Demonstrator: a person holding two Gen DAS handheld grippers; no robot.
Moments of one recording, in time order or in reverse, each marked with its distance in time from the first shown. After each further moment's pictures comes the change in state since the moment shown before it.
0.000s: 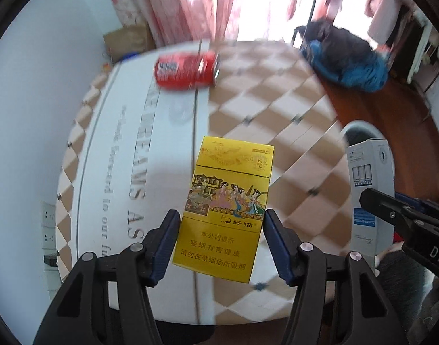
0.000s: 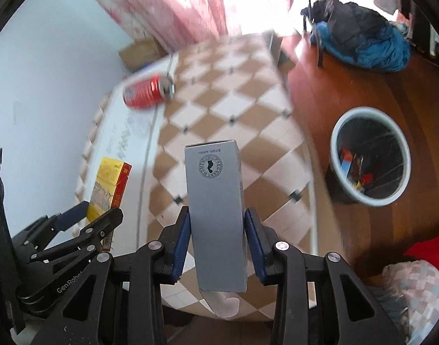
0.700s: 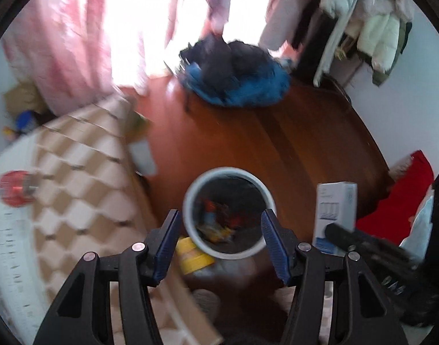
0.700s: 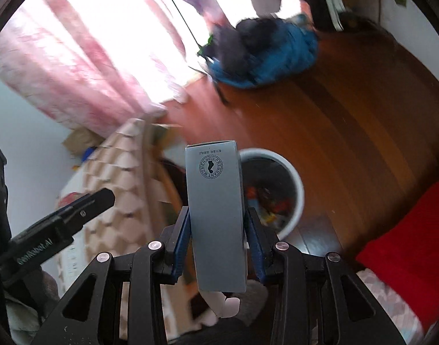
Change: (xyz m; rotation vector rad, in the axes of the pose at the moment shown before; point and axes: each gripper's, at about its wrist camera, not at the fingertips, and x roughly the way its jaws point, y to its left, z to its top) left arm 0.028 -0.263 0.143 0.183 -0.006 -0.386; right arm -0.099 -0.274 0.061 0.333 -0.153 -0.132
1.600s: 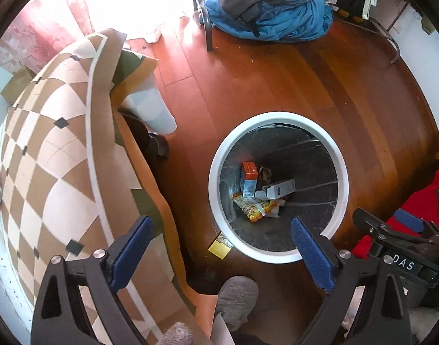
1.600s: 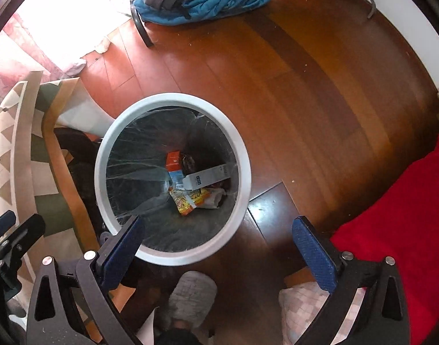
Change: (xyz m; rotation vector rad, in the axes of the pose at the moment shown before) left arm 0.158 0.012 -0.010 0.050 0.232 0.238; right arm 0.167 -0.083 -0.004 0.043 0.234 -0.295
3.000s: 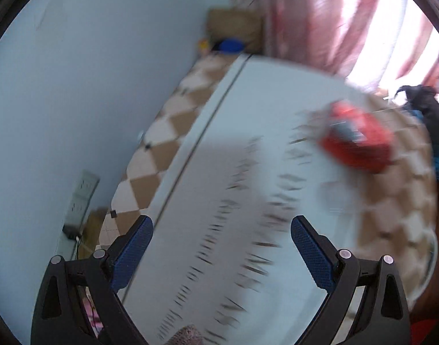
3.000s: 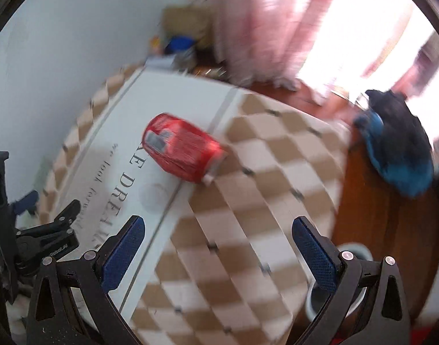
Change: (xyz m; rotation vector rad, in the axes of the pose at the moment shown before) left arm -0.099 0.444 -0.205 -0.721 -0.112 0.350; right arm -0.149 0.556 -0.112 -0.974 -0.126 0.093
